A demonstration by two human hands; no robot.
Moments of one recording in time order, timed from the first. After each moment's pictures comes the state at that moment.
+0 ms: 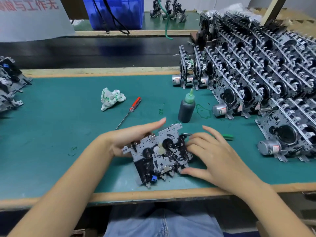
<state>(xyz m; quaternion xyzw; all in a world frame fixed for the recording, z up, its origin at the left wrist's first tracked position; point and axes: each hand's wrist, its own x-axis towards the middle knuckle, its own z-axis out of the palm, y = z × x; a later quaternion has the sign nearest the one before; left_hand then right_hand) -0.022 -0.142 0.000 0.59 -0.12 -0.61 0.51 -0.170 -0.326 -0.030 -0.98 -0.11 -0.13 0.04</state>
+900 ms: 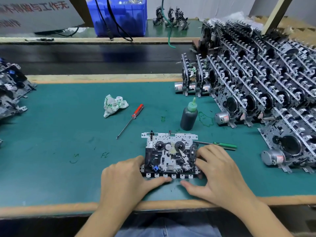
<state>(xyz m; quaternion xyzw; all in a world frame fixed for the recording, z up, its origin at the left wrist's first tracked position) -0.088 -0.115 -0.037 0.95 -0.26 0.07 0.15 -0.175 -0.317 -0.050 -0.97 -0.03 -0.21 0.07</state>
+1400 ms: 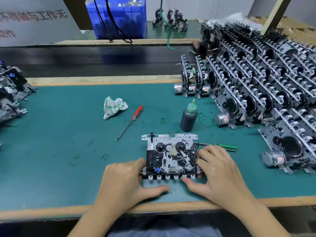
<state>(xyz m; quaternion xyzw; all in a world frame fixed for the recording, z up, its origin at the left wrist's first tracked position) -0.081 -0.105 -0.043 0.90 -0.37 0.07 0.22 -0.173 -0.318 -0.053 -0.97 -0.02 -0.23 0.06</state>
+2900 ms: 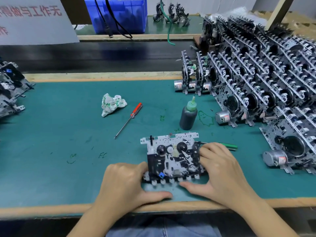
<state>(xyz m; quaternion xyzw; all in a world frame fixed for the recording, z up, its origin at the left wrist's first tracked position) -0.082 -0.109 -0.050 0.88 -0.42 0.11 0.21 -0.172 -0.326 -0.054 -0.97 -0.03 -0.23 0.06</state>
